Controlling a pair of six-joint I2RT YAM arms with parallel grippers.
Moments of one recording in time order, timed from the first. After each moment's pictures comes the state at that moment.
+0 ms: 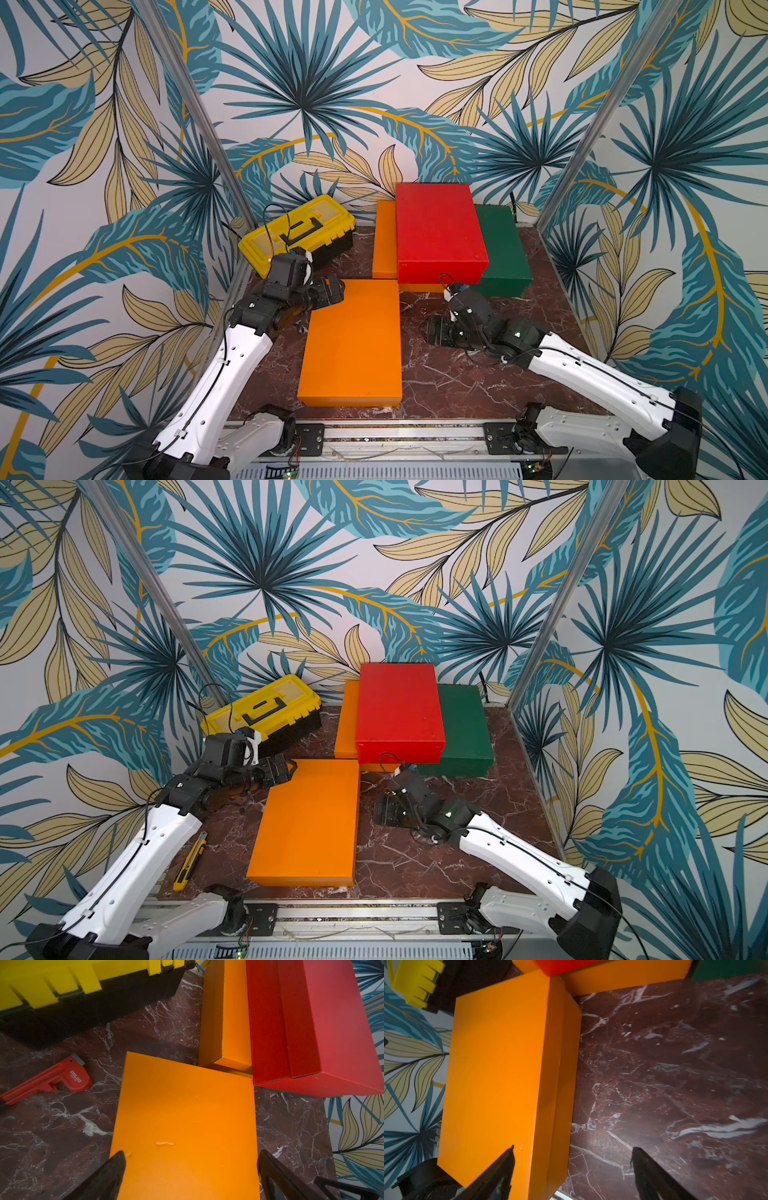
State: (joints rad) left arm -0.25 1.04 1.07 -0.81 0.12 -0.56; right arm 0.87 1.18 0.96 -0.63 0.07 0.84
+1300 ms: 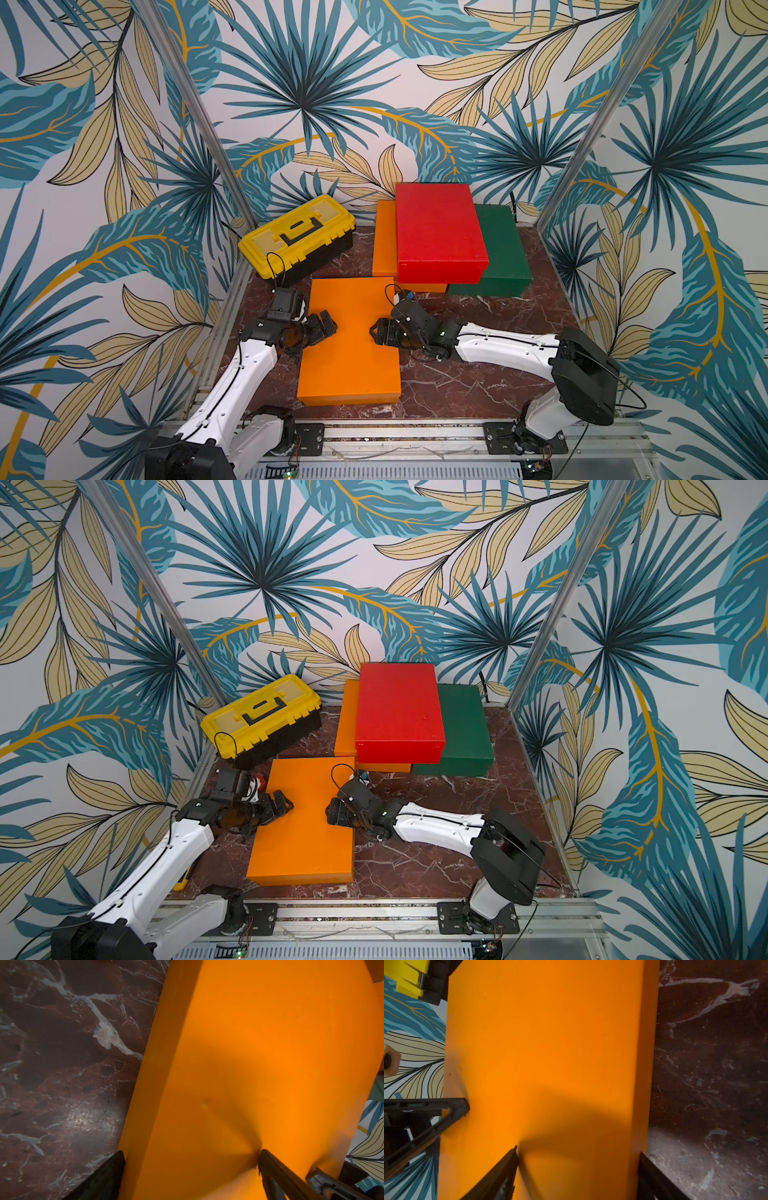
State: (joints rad) left arm -0.14 1.01 0.71 -0.77 0.26 -0.69; right arm 0.97 1.61 0.99 -0.16 0.06 0.99
